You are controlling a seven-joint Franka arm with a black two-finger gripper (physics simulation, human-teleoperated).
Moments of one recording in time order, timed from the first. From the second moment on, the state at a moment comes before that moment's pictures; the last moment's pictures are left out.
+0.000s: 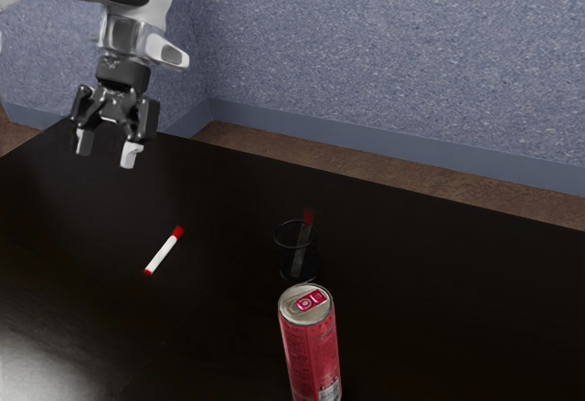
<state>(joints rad) -0.08 0.15 0.10 -1.38 0.01 0.85 0.03</state>
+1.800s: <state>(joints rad) -0.05 0.47 0.30 -1.85 -0.06 2.19 0.24</state>
